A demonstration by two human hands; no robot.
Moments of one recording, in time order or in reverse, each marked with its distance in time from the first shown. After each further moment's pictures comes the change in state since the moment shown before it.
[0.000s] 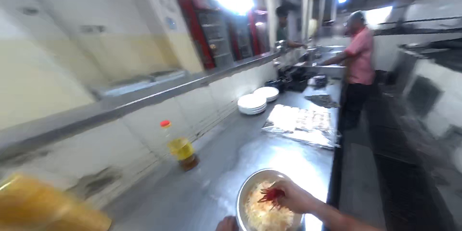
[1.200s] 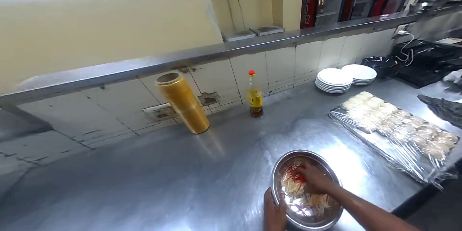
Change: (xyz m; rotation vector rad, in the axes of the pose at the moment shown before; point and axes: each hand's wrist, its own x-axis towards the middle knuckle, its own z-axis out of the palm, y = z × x) left_hand -0.058 0.122 0.028 -0.727 0.423 -0.749; right_hand 0.098 0.045 0.036 -0.545 -0.513 -0.115
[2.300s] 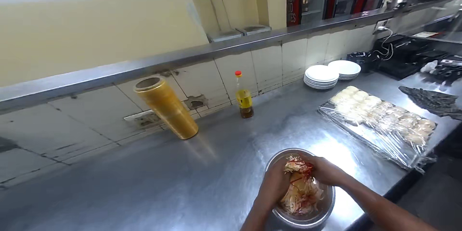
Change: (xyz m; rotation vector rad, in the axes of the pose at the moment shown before) left_hand 0.035 0.141 -0.014 0.604 -0.537 0.324; right_hand -0.066 -0.007 -0.054 0.213 0.126 -0.001
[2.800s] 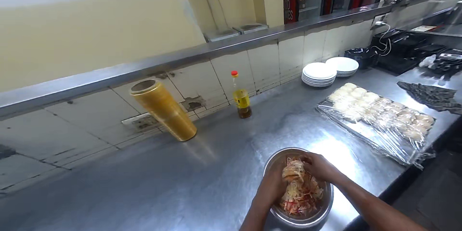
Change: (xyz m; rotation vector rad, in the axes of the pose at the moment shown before) left_hand 0.012 -0.013 0.011 0.129 -0.182 -0.126; right_hand 0.022 0.022 0.013 0.106 0.050 0.106
